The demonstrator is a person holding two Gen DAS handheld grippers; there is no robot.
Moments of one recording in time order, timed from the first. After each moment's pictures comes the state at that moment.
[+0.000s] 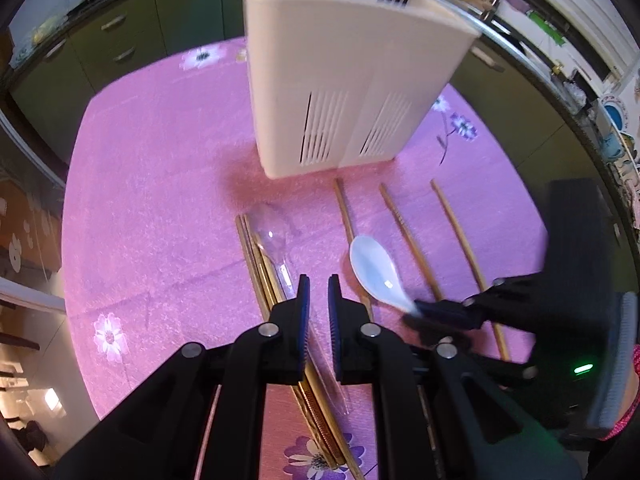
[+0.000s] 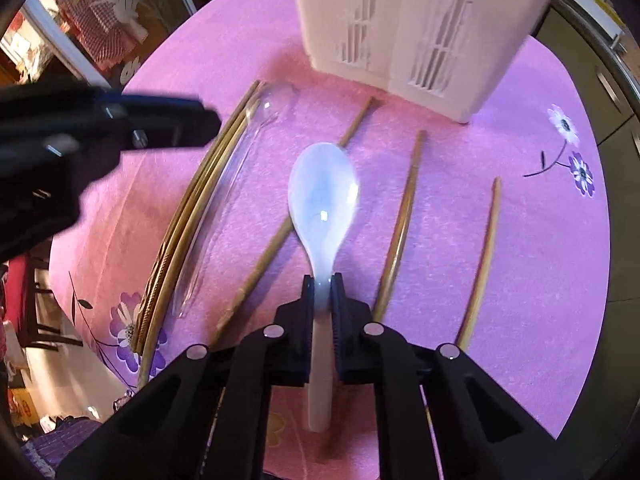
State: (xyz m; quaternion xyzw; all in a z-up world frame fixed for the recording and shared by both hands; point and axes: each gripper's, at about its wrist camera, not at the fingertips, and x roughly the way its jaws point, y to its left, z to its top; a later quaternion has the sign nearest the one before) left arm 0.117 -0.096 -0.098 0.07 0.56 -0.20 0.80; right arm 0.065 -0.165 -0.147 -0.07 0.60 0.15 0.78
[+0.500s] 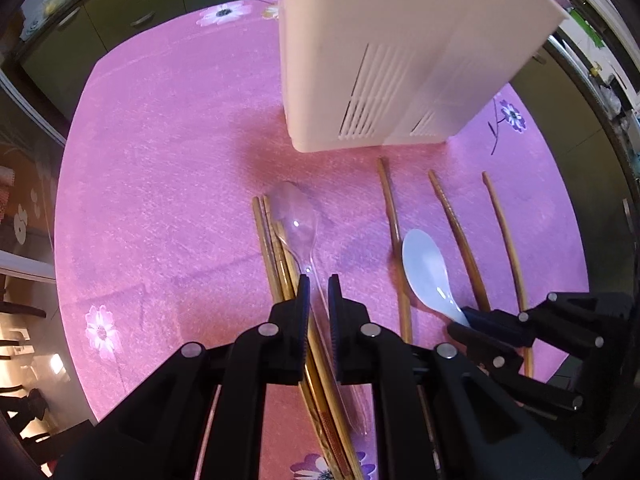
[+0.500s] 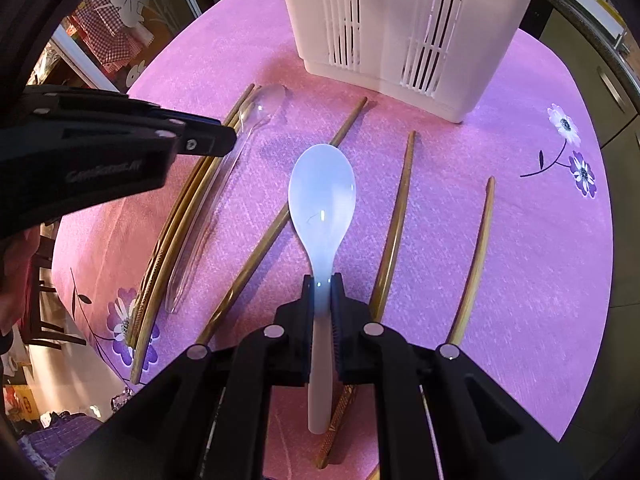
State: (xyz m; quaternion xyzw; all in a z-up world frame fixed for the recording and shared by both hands) left arm 0.145 -0.097 -0.132 0.06 0.61 -0.15 0.78; right arm 0.073 -0.177 -0.156 -0.06 0.60 0.17 0.78
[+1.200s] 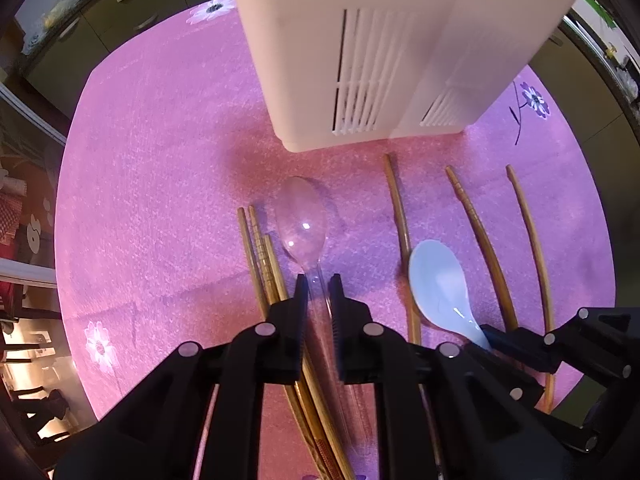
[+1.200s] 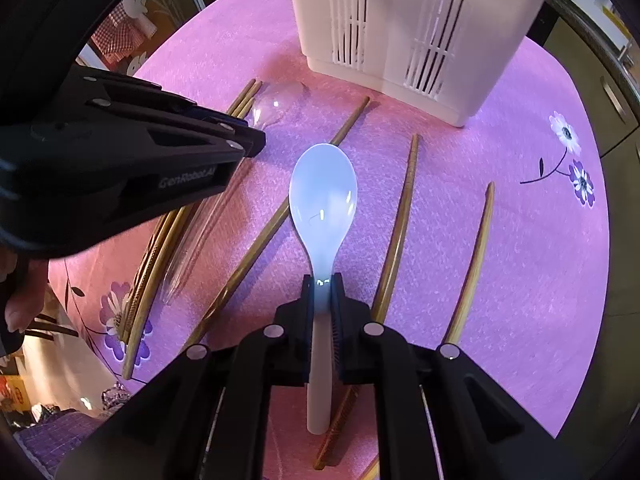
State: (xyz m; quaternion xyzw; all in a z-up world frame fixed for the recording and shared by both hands) left arm 0.156 -0.125 -0.147 0.10 0.61 -0.12 0.78; right arm 0.079 -0.171 -0.160 -0.09 0.60 0.17 0.78
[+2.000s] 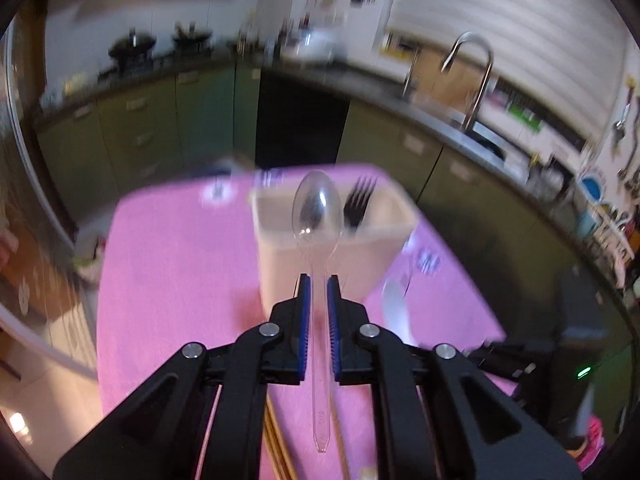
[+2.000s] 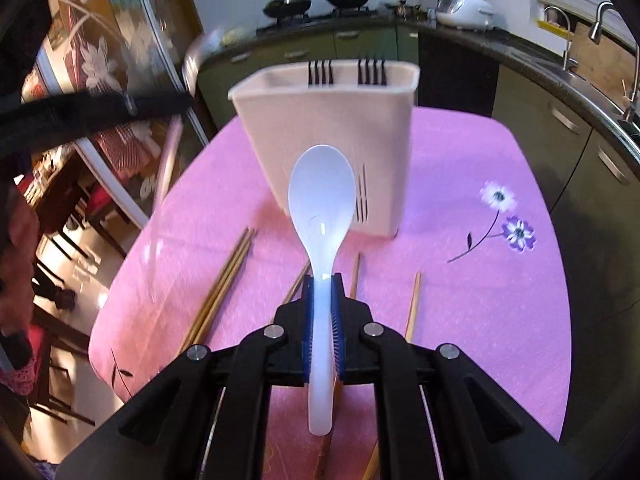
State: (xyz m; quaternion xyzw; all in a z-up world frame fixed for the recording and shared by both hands) left arm 0.096 -0.100 0.028 0.00 0.36 -0.20 0.91; right arm 0.065 -0.223 -0.078 0.03 0.43 0.16 0.89
